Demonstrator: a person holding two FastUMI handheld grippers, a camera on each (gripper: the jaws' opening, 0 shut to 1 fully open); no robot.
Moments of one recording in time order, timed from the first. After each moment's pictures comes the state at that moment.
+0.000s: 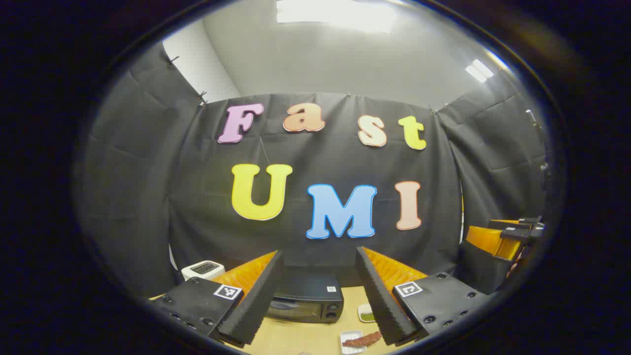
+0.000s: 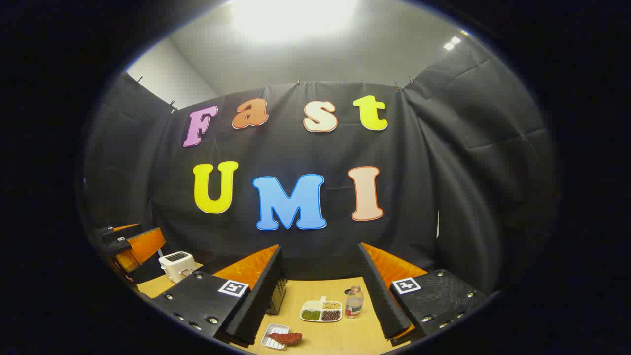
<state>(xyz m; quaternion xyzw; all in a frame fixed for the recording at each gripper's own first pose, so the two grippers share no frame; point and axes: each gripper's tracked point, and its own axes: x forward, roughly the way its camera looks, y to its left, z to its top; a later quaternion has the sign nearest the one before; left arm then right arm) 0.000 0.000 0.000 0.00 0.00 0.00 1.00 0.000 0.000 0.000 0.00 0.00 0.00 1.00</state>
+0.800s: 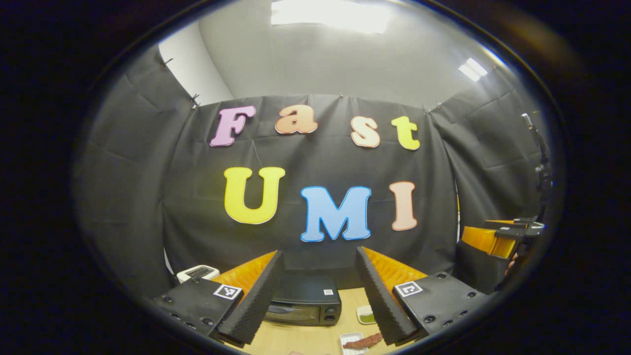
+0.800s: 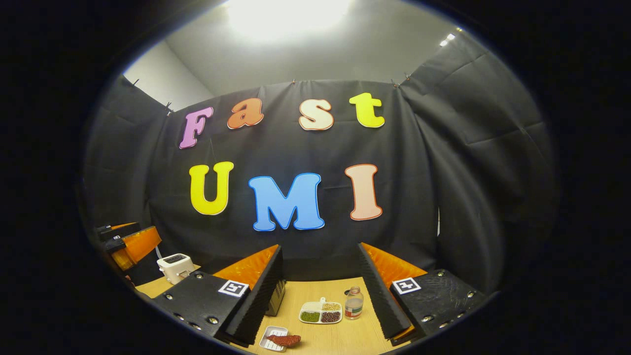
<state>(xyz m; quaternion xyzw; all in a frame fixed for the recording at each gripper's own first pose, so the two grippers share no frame) 0.011 -0.004 0.000 0.01 -0.01 -0.01 1.00 0.014 -0.009 -0.008 0.00 0.00 -0.01 1.00</state>
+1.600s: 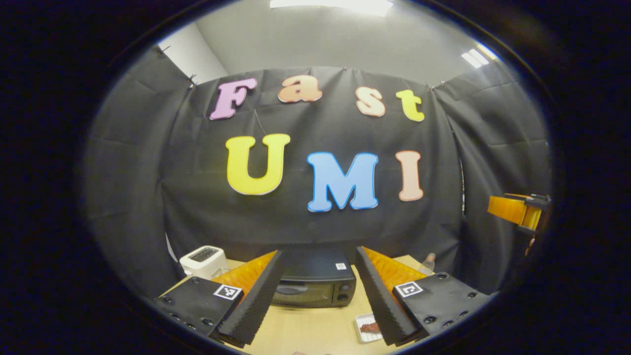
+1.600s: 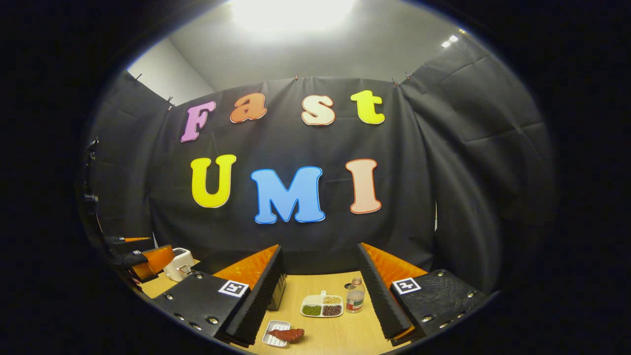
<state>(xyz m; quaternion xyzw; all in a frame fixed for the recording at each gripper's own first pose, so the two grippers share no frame) 0.026 0.046 -0.105 0.01 0.11 -0.02 0.99 -0.007 0.012 -0.035 -0.01 0.03 -0.03 1.00</state>
